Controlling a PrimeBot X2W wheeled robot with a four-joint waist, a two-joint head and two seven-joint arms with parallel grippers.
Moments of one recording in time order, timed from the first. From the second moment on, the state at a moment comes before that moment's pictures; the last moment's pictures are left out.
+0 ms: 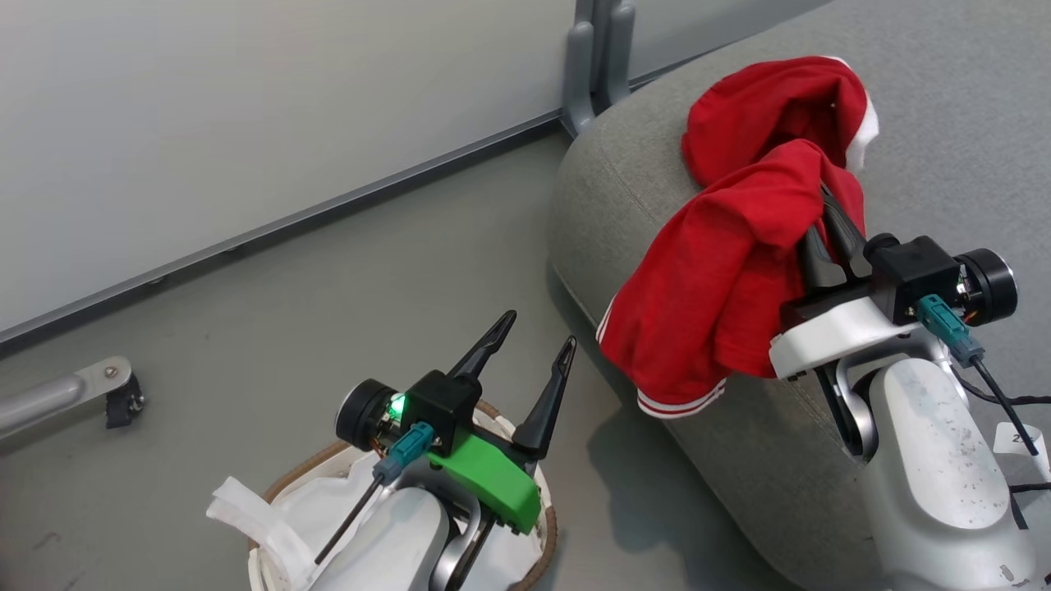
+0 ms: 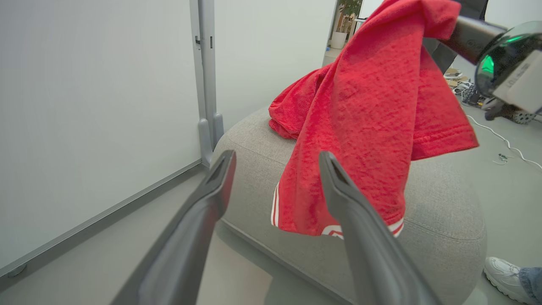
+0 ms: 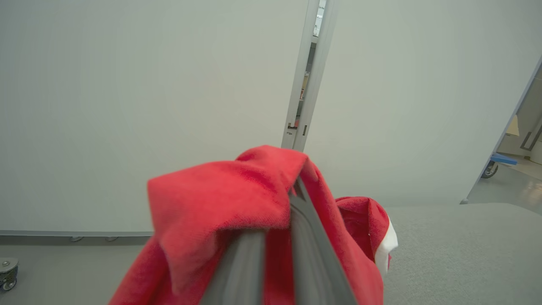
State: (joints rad) left arm -0.37 0.05 -0.63 0.40 -0.35 -0.11 -0.26; right arm -0.45 -0.05 0.02 0.26 -0.03 0.13 -0.26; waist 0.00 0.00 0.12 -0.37
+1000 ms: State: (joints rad) left arm -0.53 0.06 -0.65 0.42 -0.24 -0.13 -0.26; right arm -0.85 -0.28 -0.33 0.51 -0.09 0.13 -0.26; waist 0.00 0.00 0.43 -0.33
